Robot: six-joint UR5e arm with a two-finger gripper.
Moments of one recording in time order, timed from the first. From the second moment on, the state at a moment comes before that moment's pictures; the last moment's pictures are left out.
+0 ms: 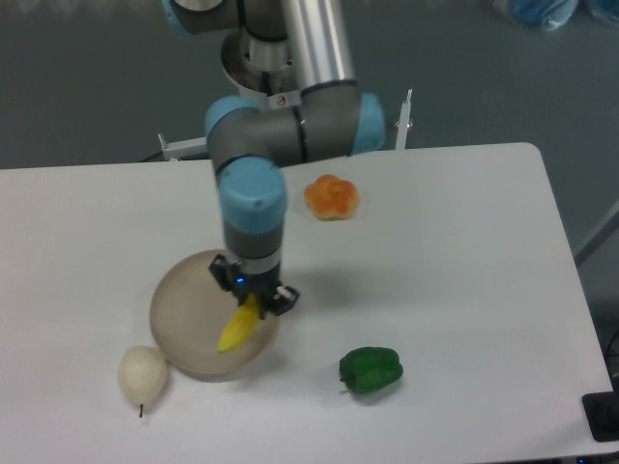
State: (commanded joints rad) arm 2.14 -1.94 -1.58 -1.11 1.47 0.77
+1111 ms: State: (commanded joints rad) arm 2.48 -1.93 -1.55 -1.22 1.58 1.40
